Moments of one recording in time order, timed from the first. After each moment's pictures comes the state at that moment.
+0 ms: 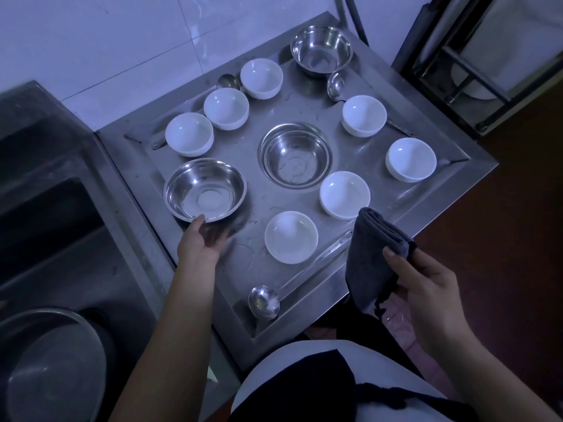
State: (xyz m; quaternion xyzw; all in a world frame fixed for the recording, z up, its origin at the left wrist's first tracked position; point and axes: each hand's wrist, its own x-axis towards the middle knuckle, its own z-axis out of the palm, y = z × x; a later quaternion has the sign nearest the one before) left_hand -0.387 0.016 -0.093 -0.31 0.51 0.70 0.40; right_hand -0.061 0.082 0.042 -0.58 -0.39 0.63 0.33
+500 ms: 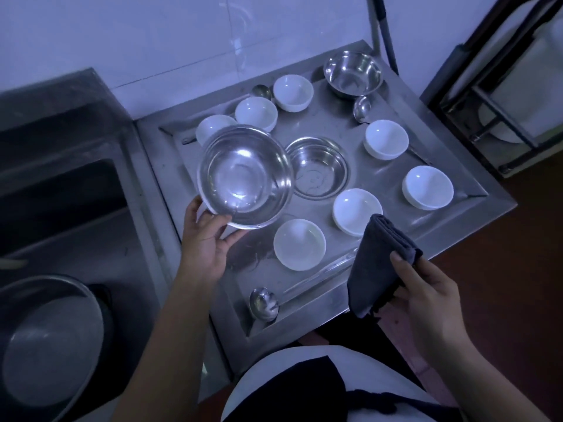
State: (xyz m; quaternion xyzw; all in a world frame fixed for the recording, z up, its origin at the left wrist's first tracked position) left_hand -0.349 -0.019 -0.032 -0.05 0.52 0.76 0.38; right_hand -0.062 0.096 0.044 -0.56 -0.43 0.64 0.30
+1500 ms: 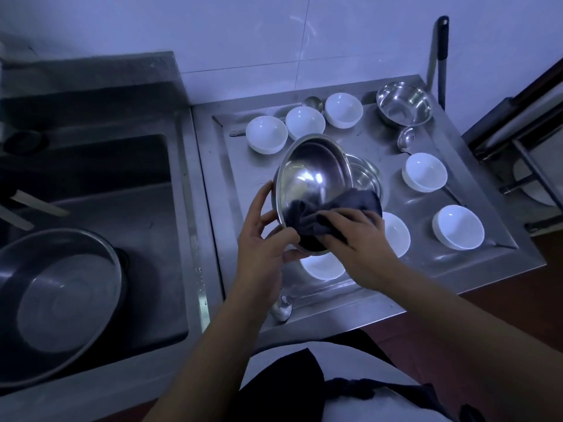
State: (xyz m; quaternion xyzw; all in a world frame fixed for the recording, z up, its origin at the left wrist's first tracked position) left_hand -0.284 -0.033 0.050 0.00 0.53 0.76 0.37; right_hand -0.190 0.118 0.042 -0.23 -0.93 0.27 0.00
